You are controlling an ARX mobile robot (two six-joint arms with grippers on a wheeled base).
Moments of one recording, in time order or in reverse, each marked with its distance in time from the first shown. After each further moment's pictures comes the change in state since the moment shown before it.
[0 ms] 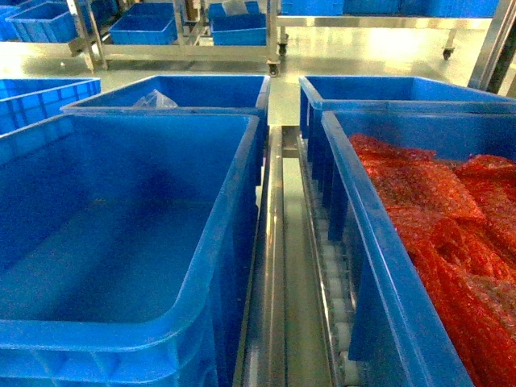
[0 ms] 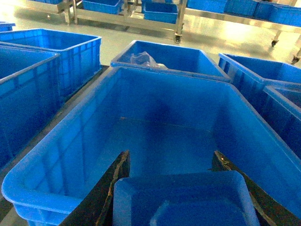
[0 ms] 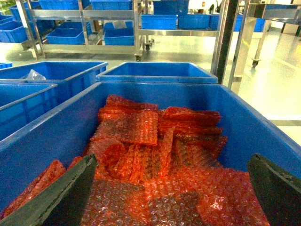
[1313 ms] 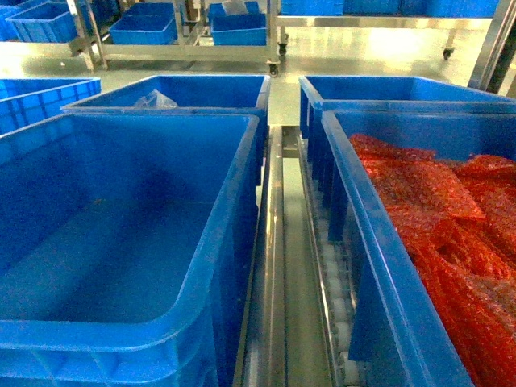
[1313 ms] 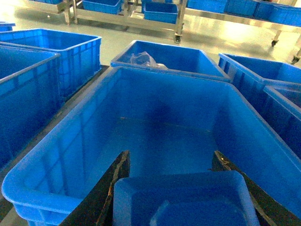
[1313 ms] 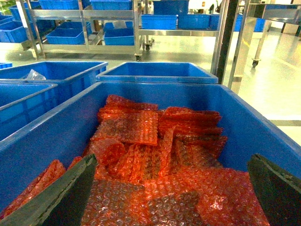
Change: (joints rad) left arm 0.000 0.000 0.000 0.000 0.000 0.000; right arm 0.000 0.000 0.000 0.000 0.000 0.000
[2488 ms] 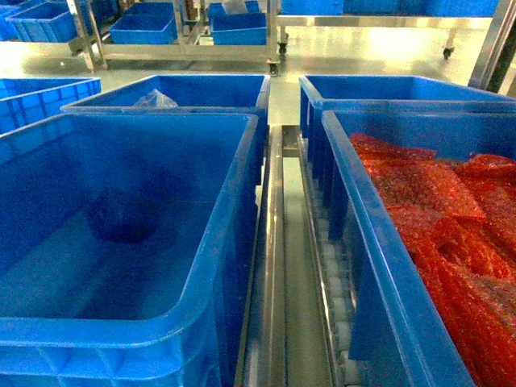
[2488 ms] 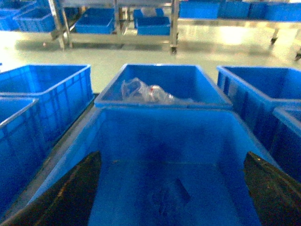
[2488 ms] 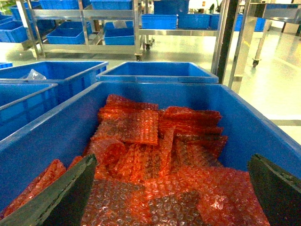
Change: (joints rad) left arm 0.037 0.759 0.161 0.696 0.059 0.131; right arm 0.000 0.000 0.000 0.000 0.000 0.000
